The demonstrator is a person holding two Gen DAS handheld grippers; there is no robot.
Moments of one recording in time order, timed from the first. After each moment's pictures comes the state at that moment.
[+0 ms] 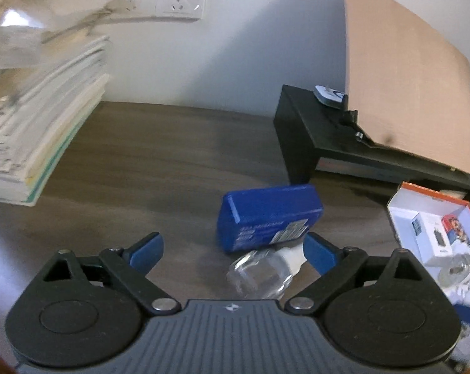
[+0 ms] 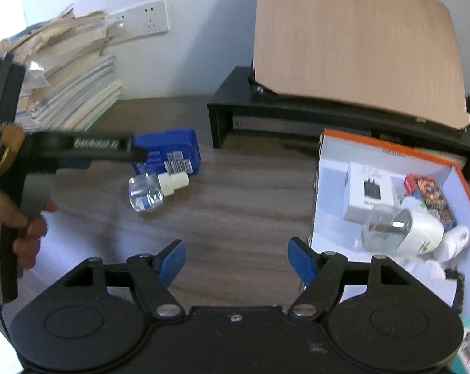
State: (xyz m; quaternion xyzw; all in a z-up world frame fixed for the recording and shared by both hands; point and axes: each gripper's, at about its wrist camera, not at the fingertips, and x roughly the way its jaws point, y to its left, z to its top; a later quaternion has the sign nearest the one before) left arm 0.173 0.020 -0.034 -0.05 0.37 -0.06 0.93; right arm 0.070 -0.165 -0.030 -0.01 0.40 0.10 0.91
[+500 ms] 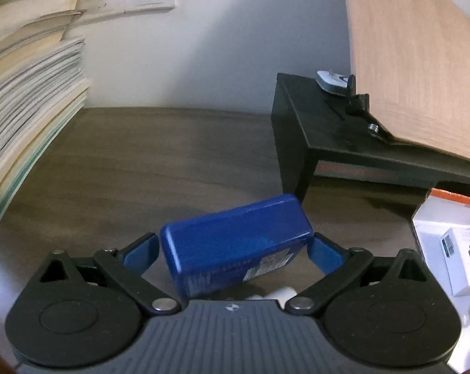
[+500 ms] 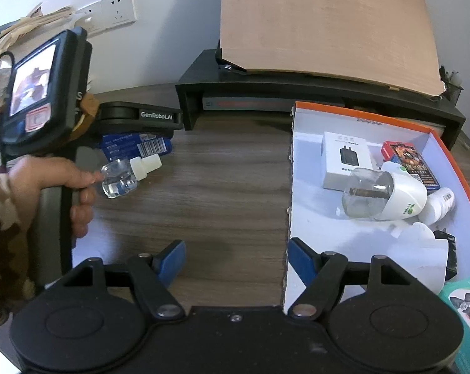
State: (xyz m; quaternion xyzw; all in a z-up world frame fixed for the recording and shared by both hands) left arm 0.220 -0.022 -0.066 -0.02 0.36 -0.02 0.93; right arm 0.067 -0.171 -0.040 0.00 0.41 0.05 0.91
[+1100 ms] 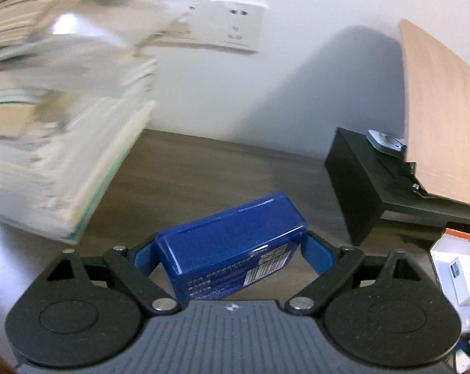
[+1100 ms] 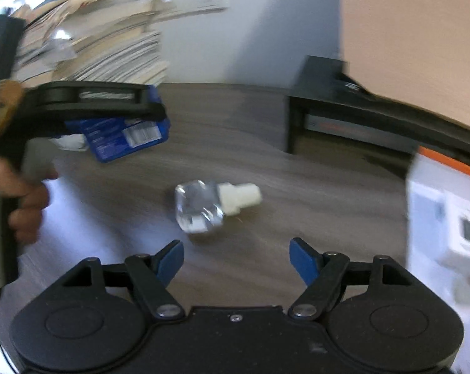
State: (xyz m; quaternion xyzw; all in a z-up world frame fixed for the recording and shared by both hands) left arm 0.176 0.091 -0.022 -0.06 0.32 0.01 0.94; right arm 0.140 -0.095 -0.056 -0.04 0.39 0.21 0.89
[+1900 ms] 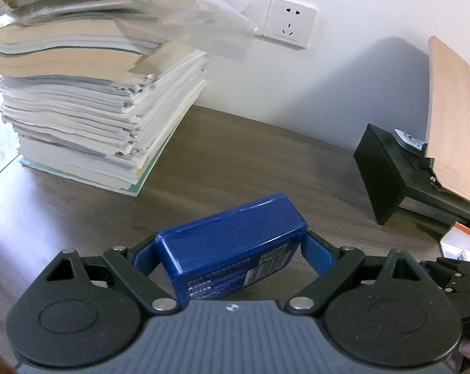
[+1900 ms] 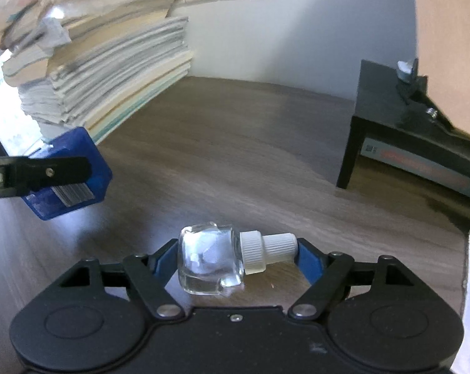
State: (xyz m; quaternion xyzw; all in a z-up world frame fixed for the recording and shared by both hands) left arm 0.145 0.118 -0.032 -0.10 0.34 0.04 0.93; right arm 0.186 -0.066 -0.063 -0.05 0.40 0.25 0.88
